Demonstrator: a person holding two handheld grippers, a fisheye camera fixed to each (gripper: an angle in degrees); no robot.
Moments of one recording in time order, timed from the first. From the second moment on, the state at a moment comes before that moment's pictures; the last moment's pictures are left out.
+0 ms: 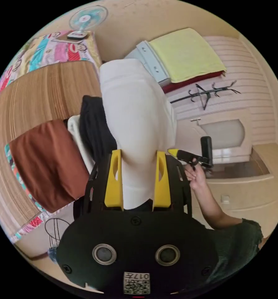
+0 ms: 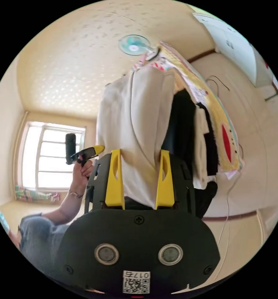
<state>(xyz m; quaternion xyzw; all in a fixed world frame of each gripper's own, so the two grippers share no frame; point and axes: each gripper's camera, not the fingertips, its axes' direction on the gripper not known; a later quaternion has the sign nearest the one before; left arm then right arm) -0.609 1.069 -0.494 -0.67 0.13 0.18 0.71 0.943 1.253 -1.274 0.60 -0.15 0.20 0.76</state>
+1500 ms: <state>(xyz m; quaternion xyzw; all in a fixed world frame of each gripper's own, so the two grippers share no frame) -0.571 0.995 -1.013 -0.44 -0.16 -0.11 0.88 0.719 1.198 -1.383 0.49 0.13 0.08 0.86</state>
